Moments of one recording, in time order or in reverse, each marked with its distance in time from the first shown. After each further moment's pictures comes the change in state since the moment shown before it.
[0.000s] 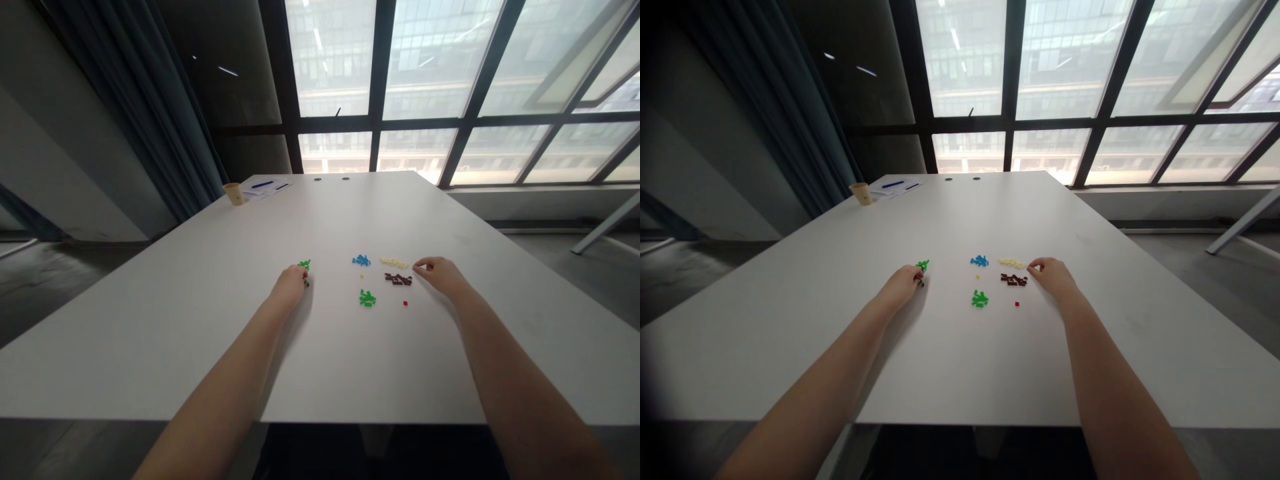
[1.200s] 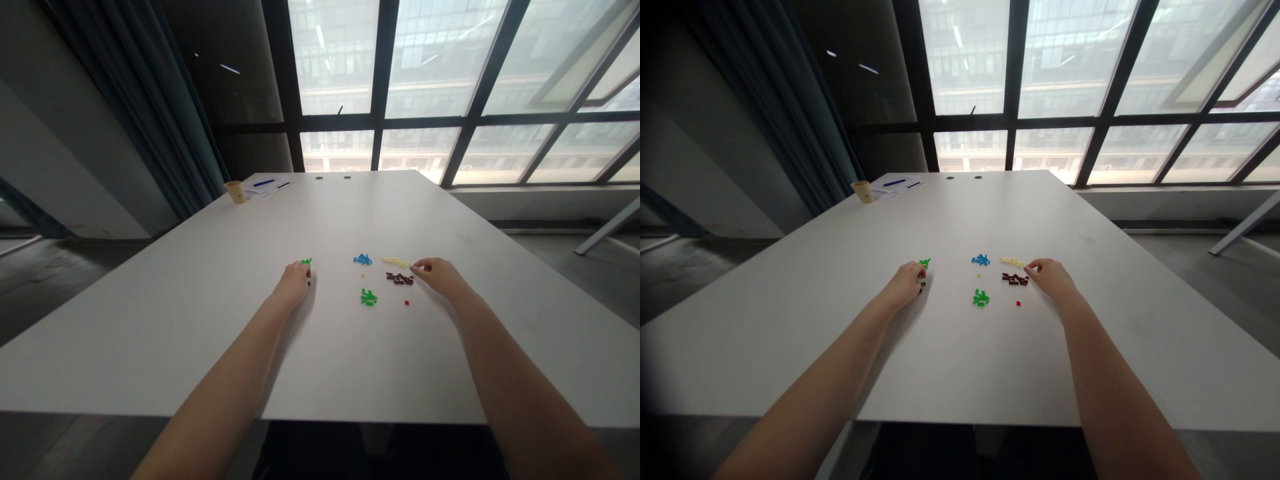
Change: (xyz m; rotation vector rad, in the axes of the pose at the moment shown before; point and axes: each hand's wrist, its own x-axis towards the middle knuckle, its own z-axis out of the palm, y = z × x) left_hand -0.001 0.002 0.000 0.058 0.027 0.072; right_hand -0.004 -0.008 0.002 0.029 -0.040 0.017
